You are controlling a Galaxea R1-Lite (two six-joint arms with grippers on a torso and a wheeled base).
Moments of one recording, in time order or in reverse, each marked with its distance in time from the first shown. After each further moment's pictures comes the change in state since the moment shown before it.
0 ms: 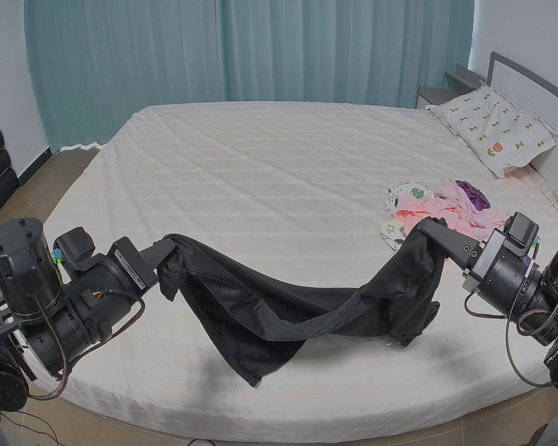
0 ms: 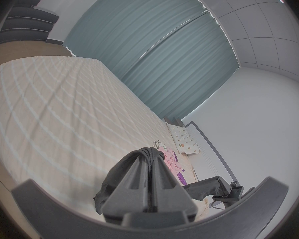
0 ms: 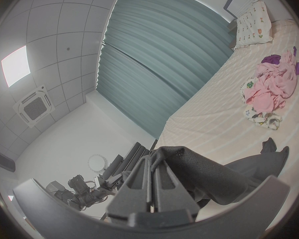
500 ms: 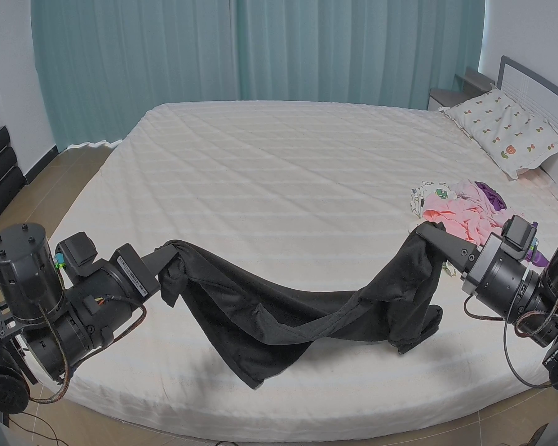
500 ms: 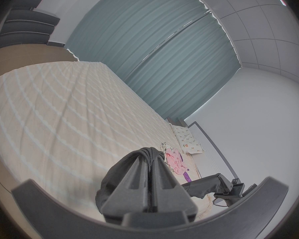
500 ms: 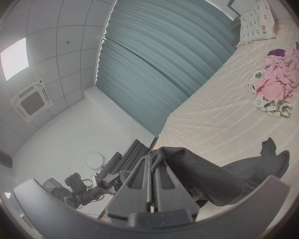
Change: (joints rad) left arm -0.007 0.003 0.015 -0.001 0.000 0.013; right arm -0.004 0.008 0.006 0.005 0.001 -0.021
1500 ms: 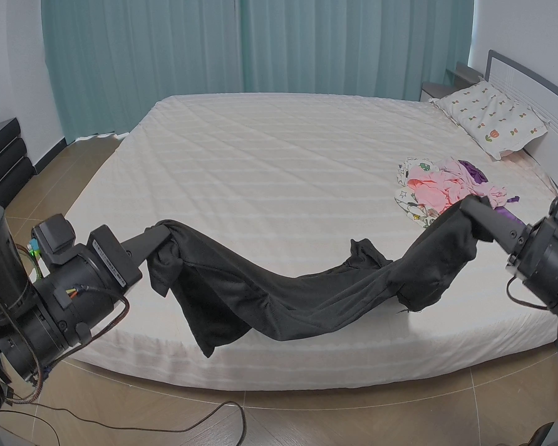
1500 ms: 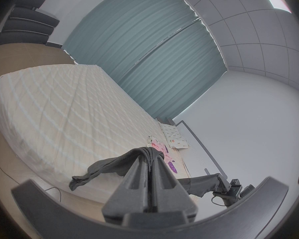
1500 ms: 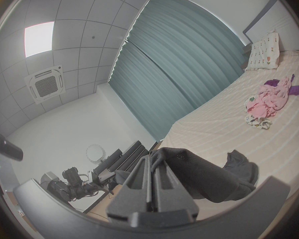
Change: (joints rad) left arm -0.076 -0.120 -0.060 0.100 0.032 0.005; right arm 0.015 -0.263 -0.055 0.249 -0.031 -0.167
